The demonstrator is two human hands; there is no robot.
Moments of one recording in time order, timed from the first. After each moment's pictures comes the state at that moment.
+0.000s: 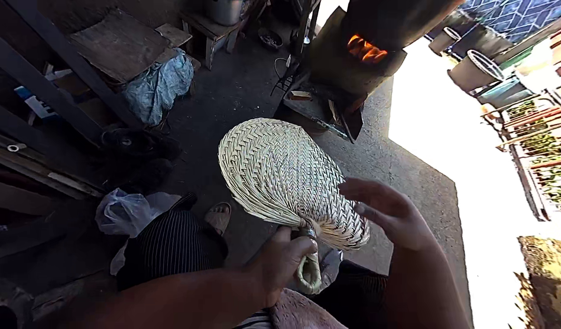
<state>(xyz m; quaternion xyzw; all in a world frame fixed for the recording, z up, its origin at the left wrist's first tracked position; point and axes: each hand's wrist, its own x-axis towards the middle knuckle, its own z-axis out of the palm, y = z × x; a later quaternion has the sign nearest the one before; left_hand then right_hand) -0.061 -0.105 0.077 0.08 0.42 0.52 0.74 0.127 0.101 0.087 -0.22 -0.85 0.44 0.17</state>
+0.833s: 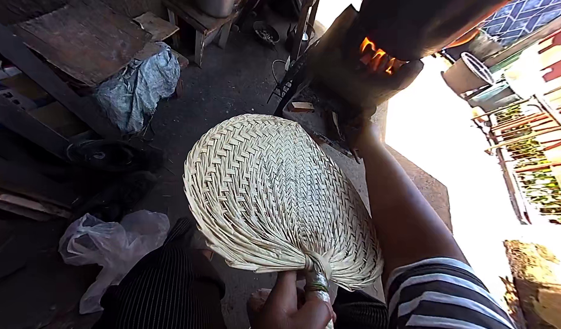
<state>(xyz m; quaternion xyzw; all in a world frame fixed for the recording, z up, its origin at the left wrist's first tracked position) -0.075 -0.090 0.101 0.05 0.41 0.58 0.70 -0.010 0.345 0.055 -0.60 -0.79 0.13 0.03</state>
